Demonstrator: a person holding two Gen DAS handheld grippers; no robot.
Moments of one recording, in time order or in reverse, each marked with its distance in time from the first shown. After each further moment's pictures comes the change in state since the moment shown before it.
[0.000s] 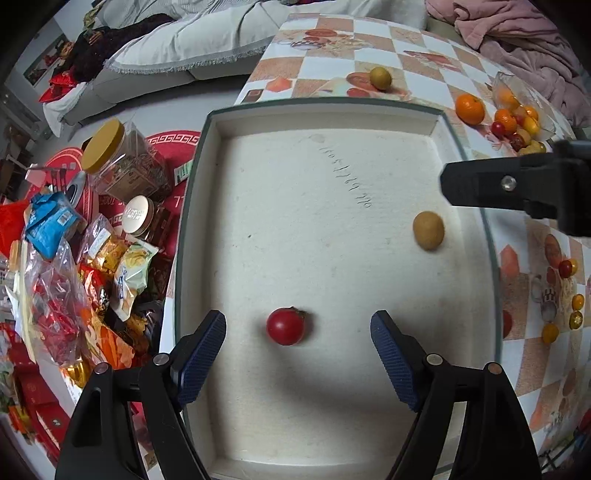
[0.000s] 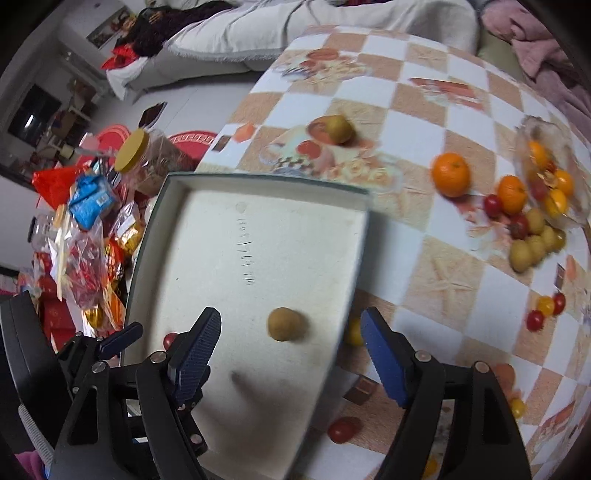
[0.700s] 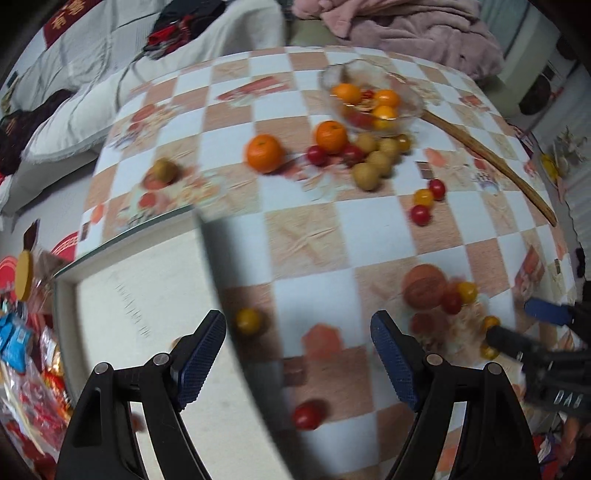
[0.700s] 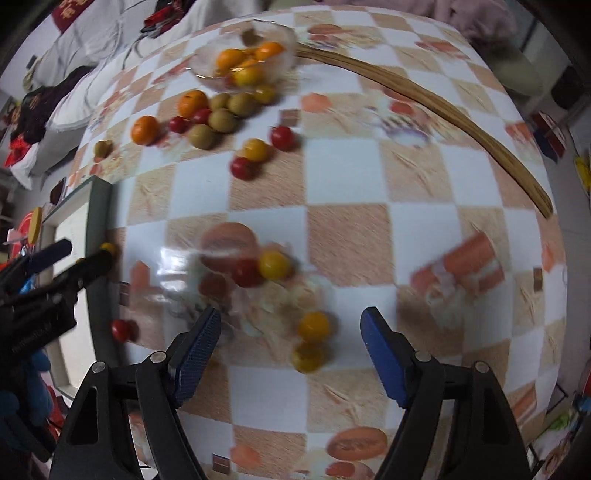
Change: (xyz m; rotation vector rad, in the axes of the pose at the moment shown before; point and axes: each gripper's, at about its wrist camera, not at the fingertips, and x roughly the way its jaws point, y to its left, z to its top) left arm -0.023 -0.171 0.061 0.298 -0.070 -0.175; right arm -0.074 -0.194 -0.143 0.424 -0.028 -0.223
